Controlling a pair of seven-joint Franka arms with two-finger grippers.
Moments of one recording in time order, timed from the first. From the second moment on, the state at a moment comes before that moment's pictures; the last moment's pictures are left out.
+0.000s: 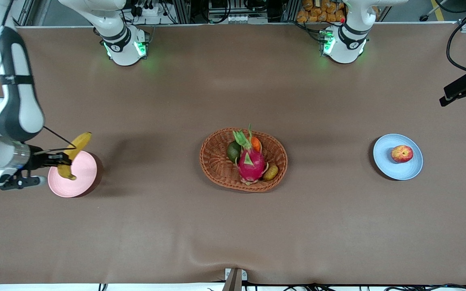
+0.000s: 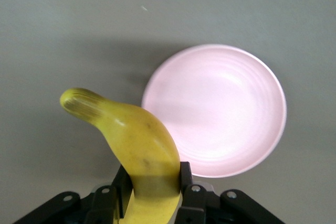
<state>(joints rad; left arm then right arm) -0.04 -0.02 0.10 -1.53 -0.03 1.52 0.01 -0.16 0.42 -0.05 -1.72 0.09 1.95 -0.39</state>
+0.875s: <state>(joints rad) -0.04 -0.02 0.08 -1.53 -0.03 1.50 -0.04 -0.20 0.54 -0.04 -1.71 0.09 2.00 -0.50</state>
